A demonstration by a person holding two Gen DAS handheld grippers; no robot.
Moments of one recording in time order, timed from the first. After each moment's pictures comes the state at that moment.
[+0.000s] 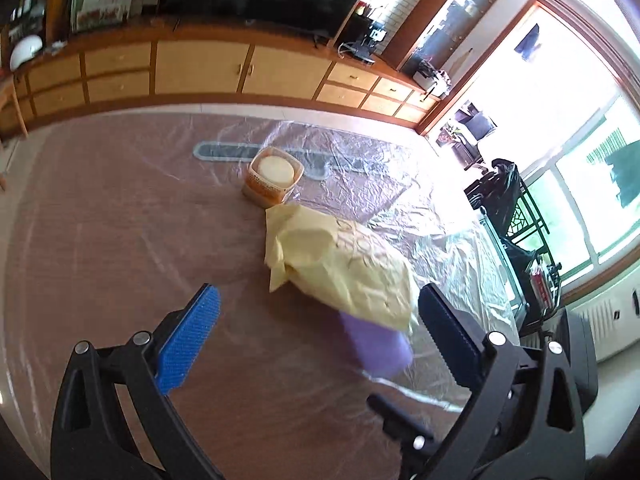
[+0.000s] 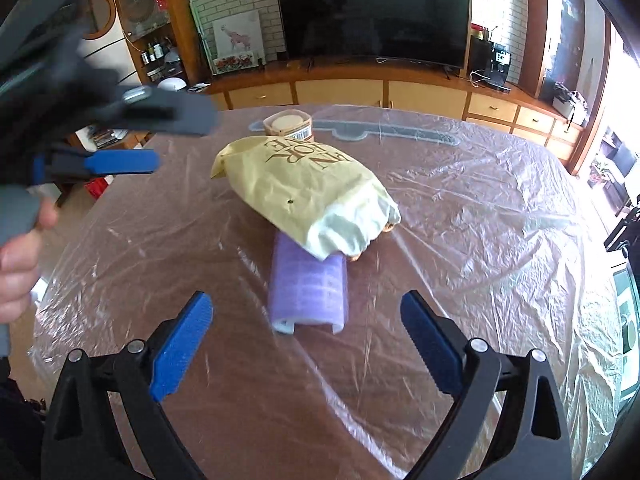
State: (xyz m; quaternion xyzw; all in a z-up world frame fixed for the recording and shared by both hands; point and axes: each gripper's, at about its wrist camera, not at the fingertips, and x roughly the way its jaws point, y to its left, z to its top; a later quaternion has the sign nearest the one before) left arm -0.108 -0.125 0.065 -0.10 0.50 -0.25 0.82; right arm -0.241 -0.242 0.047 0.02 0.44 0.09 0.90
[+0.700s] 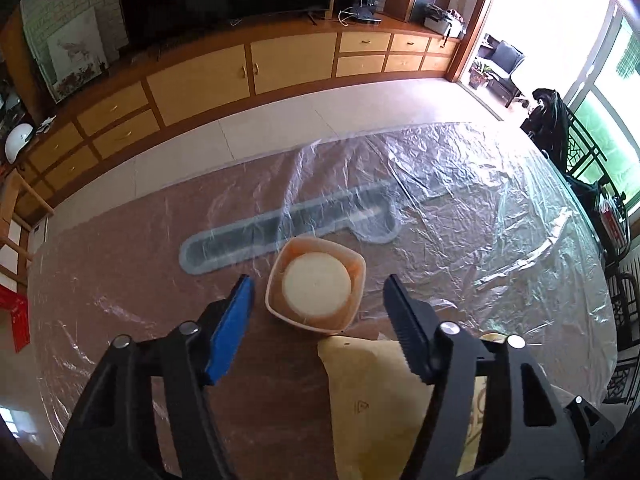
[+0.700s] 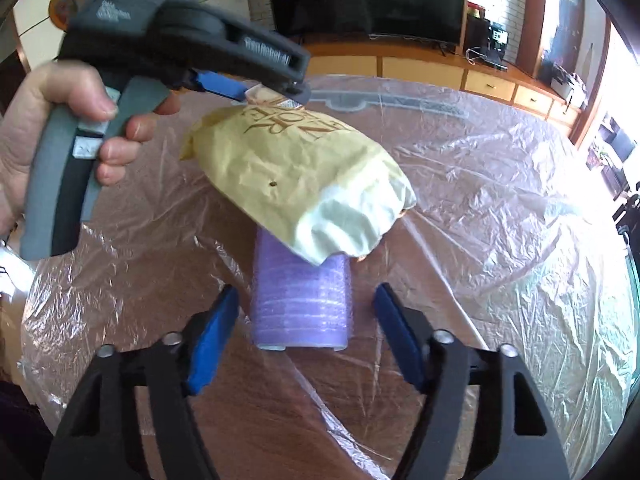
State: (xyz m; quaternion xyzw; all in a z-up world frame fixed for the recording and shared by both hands) left arm -0.014 -0.179 0.026 0.09 0.50 -0.22 0.83; right arm -0.202 -0.240 0.023 0.03 0.47 0.08 0.88
